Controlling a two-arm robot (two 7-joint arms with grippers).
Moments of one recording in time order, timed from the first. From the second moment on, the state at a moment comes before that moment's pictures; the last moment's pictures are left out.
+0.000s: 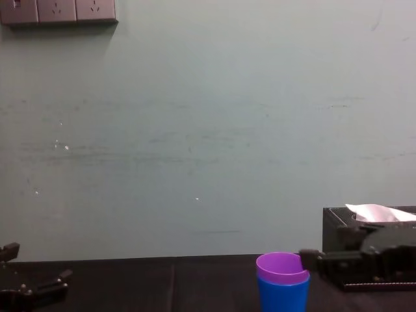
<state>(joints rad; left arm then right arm) -0.20 0.60 0.45 -1.41 -0.25 -0.12 0.03 0.25 0.53 -0.35 -1.58 0.39 0.20 0.49</state>
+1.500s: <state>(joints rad) -0.20 0.60 0.45 -1.41 -0.25 -0.12 0.03 0.12 0.70 -0.49 -1.63 0.44 0.07 0.64</state>
